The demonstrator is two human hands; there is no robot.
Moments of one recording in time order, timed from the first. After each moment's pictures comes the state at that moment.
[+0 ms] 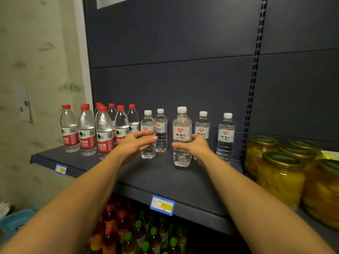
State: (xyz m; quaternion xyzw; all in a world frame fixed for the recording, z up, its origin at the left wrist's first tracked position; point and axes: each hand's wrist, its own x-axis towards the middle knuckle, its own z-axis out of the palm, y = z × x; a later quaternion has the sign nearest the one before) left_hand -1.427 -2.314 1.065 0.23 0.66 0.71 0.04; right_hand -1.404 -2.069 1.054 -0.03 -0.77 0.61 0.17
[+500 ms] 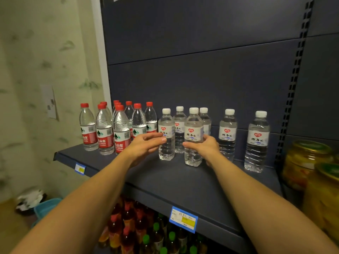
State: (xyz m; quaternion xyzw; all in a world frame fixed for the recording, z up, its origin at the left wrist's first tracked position) left_hand -1.460 -2.339 1.060 0.20 0.68 0.71 0.03; right_hand -1.471 -2.093 1.040 -0.06 -0.78 0.60 0.17
